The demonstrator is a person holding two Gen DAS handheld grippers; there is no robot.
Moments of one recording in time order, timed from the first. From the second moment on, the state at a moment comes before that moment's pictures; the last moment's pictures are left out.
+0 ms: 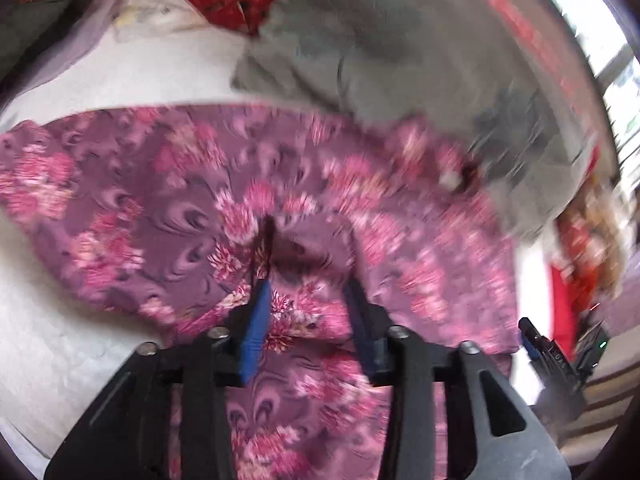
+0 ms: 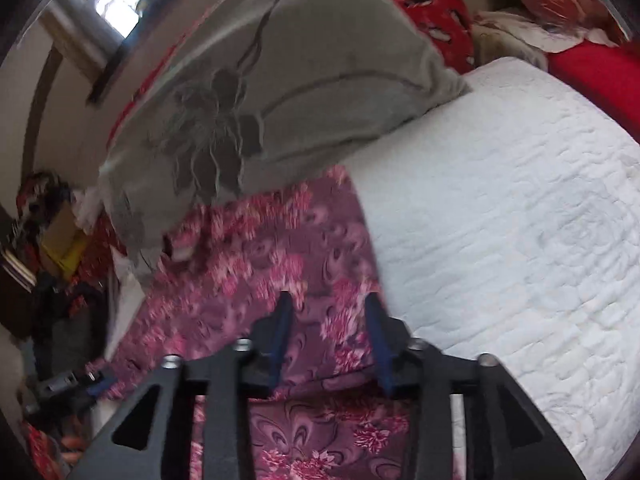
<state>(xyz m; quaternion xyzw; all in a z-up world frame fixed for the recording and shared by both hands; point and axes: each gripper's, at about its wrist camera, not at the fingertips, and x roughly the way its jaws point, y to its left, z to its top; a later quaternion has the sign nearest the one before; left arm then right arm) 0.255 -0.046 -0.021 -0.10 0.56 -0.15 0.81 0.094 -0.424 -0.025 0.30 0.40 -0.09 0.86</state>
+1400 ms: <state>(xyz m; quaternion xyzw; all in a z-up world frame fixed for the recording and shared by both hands) 0.342 0.279 0.038 -0.11 0.47 0.15 0.86 0.158 -0.241 -0.041 0.10 0.39 -0.09 0.91</state>
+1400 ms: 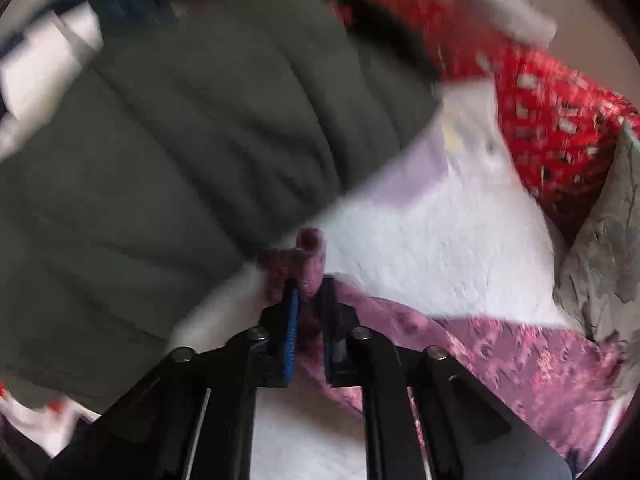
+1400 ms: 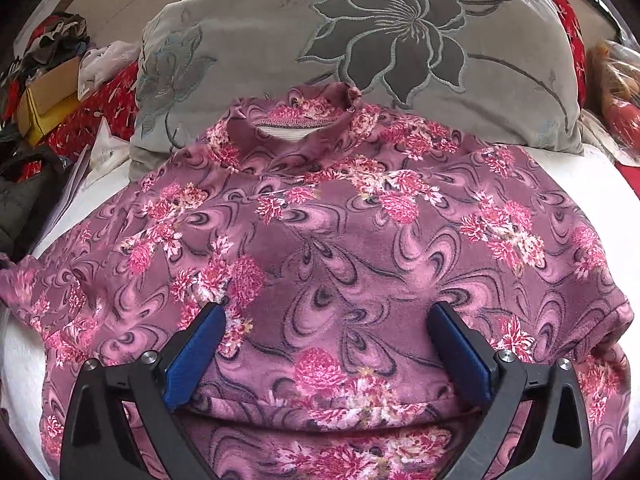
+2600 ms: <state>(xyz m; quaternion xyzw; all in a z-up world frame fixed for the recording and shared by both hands) 0.295 0.163 0.081 -0.18 0.43 -0.04 0.88 0.153 -0.245 -0.039 0.11 0.39 -0.08 0.91</state>
